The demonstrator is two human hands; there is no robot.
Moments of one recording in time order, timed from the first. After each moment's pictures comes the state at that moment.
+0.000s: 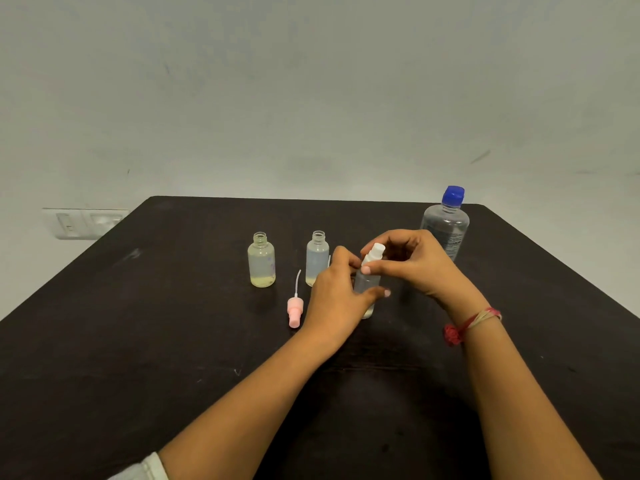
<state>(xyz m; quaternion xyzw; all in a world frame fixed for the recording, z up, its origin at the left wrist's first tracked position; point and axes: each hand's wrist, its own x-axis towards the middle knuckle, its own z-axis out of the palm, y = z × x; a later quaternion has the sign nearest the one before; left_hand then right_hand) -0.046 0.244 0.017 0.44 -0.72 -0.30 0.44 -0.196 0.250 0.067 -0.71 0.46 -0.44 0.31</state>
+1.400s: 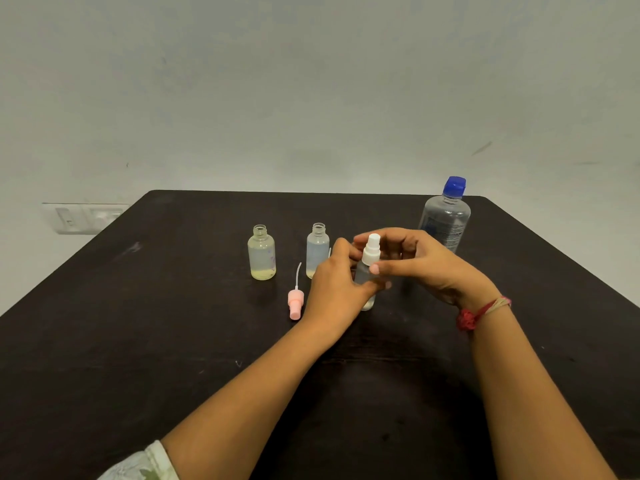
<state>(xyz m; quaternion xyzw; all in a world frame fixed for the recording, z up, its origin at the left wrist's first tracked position) -0.047 0.244 0.017 0.43 -0.71 -0.31 0.46 -0.204 0.252 0.065 -0.69 0.43 -0.38 0.43</state>
